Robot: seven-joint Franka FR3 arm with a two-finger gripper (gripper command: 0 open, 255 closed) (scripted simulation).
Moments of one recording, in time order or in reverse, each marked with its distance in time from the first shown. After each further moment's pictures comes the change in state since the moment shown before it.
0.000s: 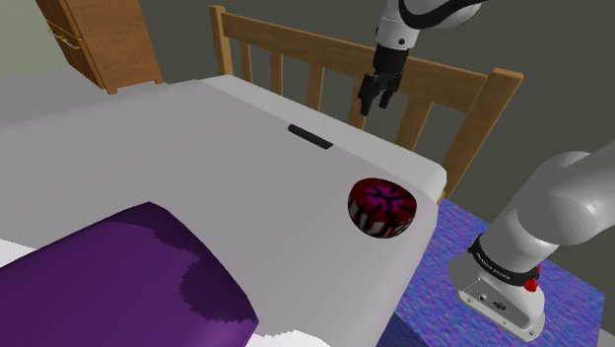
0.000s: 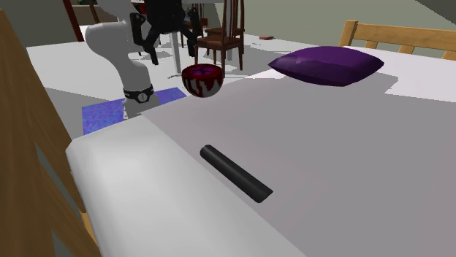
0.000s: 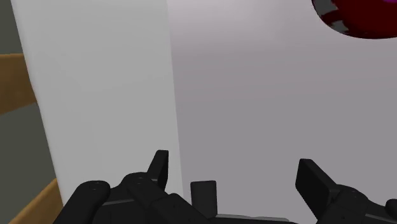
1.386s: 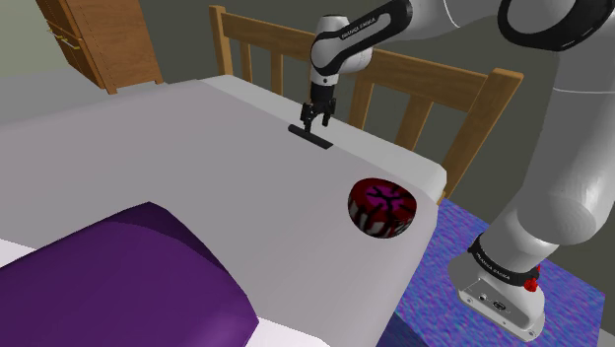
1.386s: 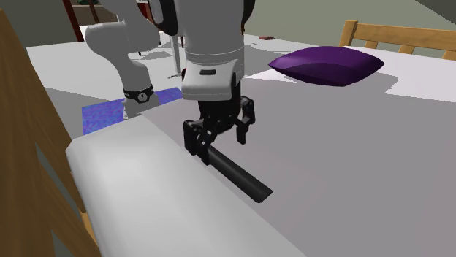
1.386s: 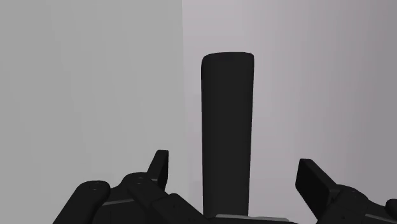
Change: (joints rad) arm 0.002 0.766 0.000 0.514 -0.002 0.213 -0.050
